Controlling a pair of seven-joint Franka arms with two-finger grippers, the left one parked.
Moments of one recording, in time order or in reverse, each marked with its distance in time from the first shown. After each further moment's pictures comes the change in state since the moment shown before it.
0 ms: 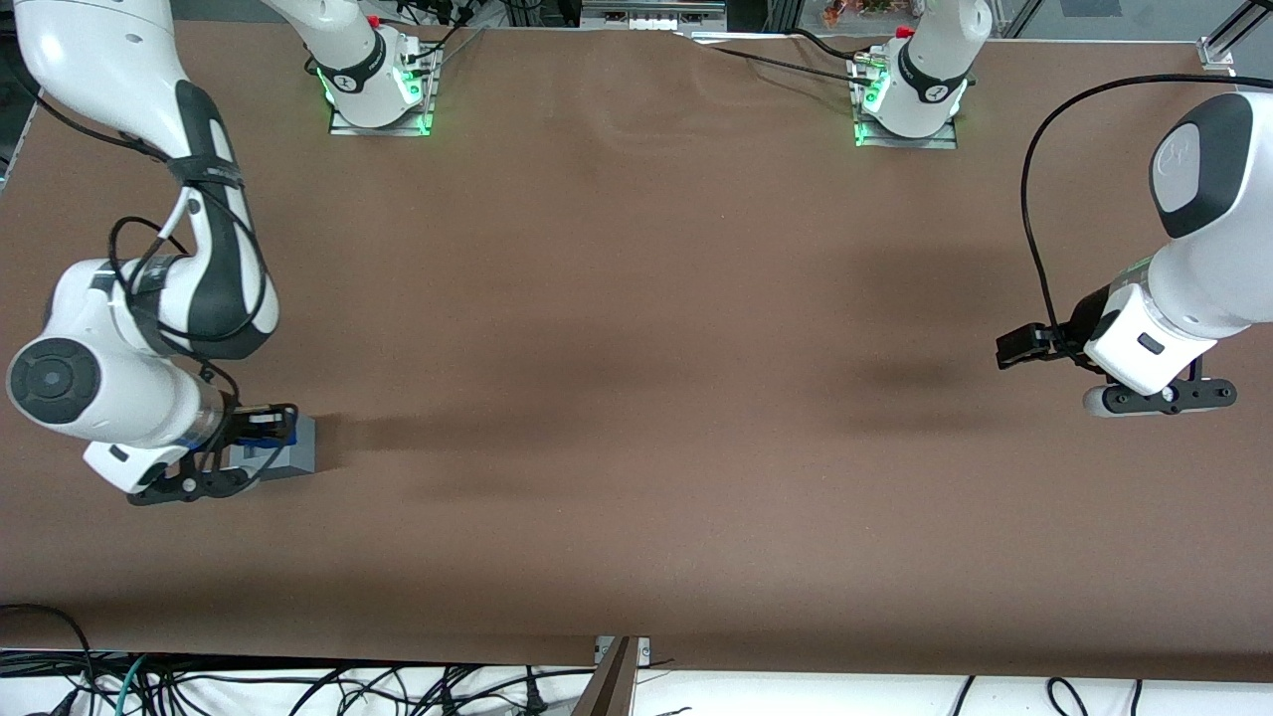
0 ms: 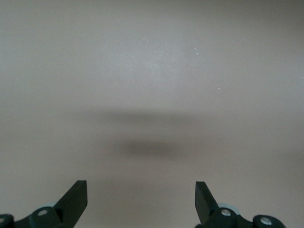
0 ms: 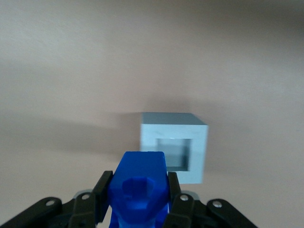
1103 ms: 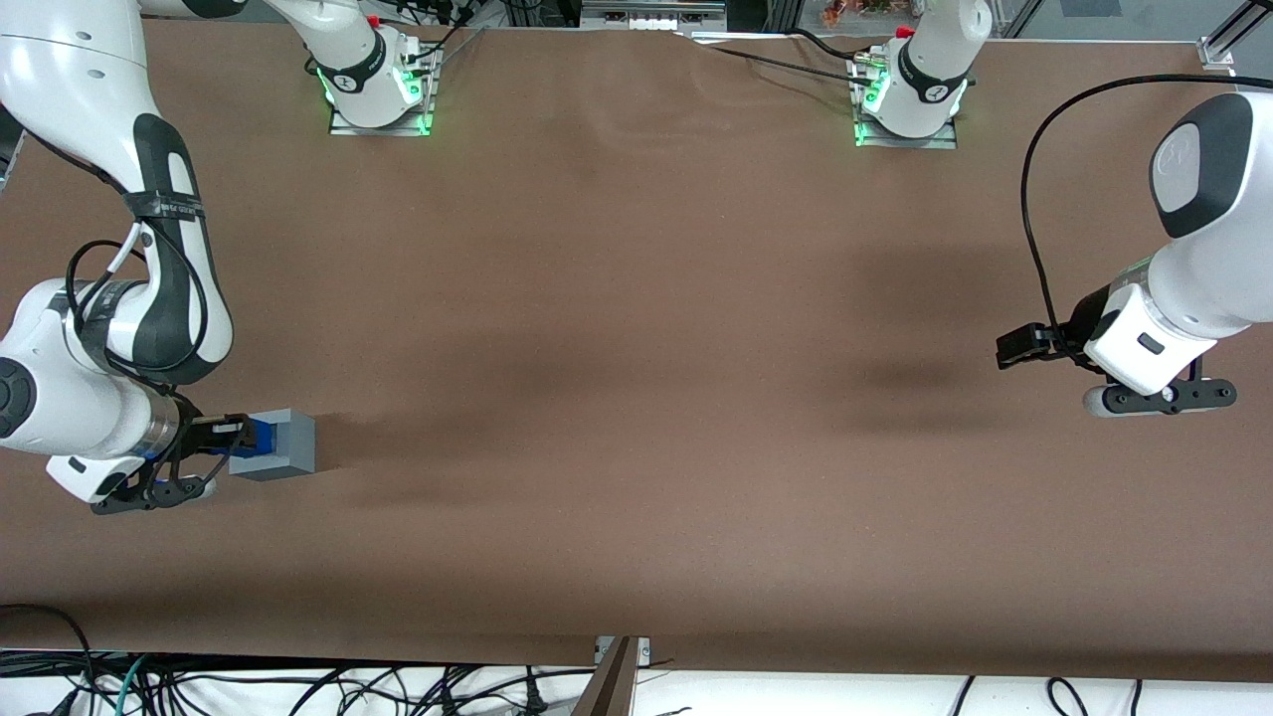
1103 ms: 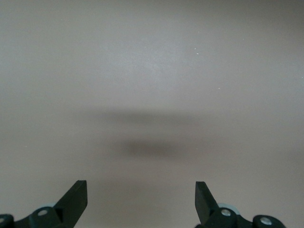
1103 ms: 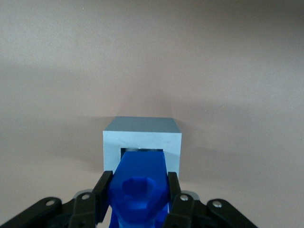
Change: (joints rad) arm -0.073 0.056 0.000 0.000 0.063 0.071 -0.084
